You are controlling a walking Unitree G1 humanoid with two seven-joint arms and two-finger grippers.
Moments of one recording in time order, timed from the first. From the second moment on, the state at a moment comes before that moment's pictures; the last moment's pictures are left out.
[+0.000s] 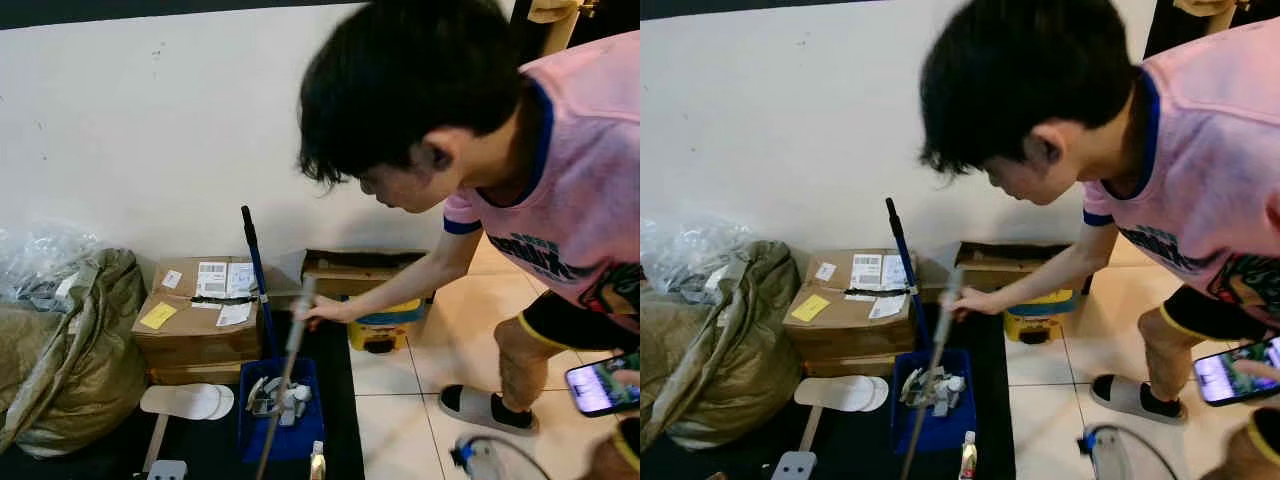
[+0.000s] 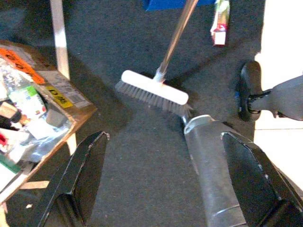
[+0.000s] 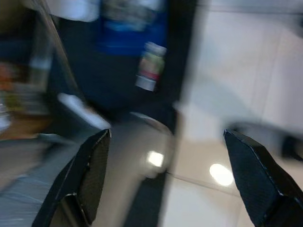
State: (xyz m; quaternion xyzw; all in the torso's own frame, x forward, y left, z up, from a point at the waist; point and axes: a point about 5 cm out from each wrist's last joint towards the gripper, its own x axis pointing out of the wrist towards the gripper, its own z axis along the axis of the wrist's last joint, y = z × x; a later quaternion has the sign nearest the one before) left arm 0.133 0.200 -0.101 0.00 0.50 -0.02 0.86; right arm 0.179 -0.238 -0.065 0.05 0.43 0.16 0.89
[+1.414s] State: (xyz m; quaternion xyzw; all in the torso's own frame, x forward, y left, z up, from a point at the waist) left arm 0.142 0.198 -0.098 0.00 0.50 -0.03 0.87; right arm 0.267 -0.187 0.037 0.00 0.22 0.47 0.86
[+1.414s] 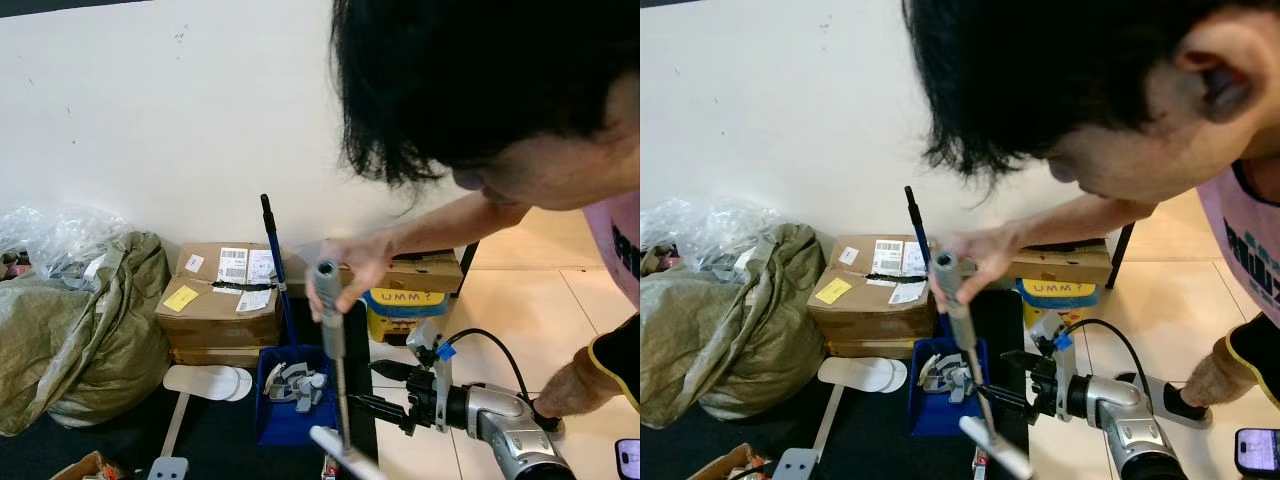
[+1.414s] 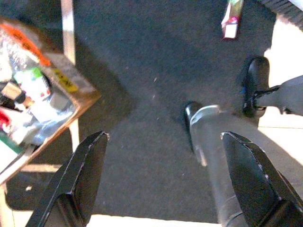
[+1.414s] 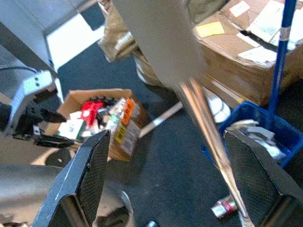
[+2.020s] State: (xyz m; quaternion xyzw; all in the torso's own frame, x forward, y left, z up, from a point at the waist) left arm 0.132 0.210 -0.099 0.01 0.50 -0.03 0.86; right arm 0.288 -0.174 0.050 -0.05 0.15 0.40 0.90
